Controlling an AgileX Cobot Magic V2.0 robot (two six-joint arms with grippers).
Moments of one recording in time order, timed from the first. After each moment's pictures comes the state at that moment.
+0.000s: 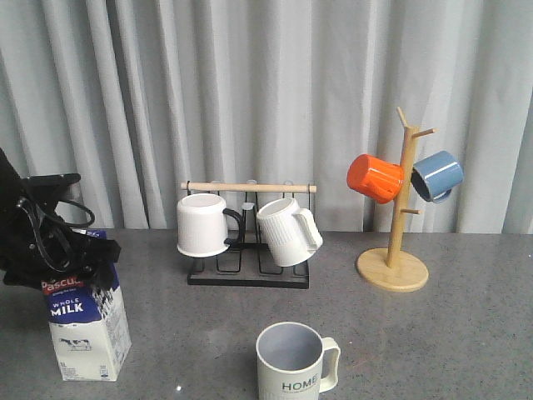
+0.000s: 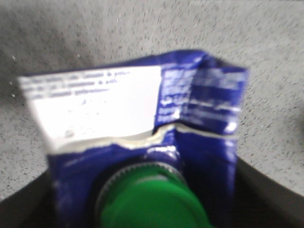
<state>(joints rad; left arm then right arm) -0.06 1.84 -1.77 -0.14 1.12 0.01 0.32 0.50 -0.35 0.40 0.65 -0.43</state>
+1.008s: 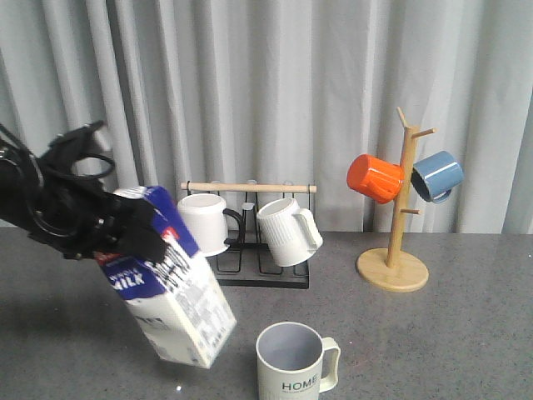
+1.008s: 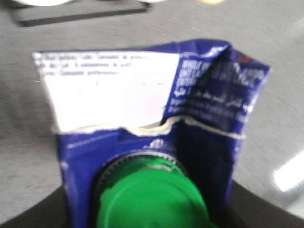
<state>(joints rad) -0.16 1.67 -1.77 -0.52 1.21 0.23 0.32 0.50 -0.35 0.40 0.65 -0.43</state>
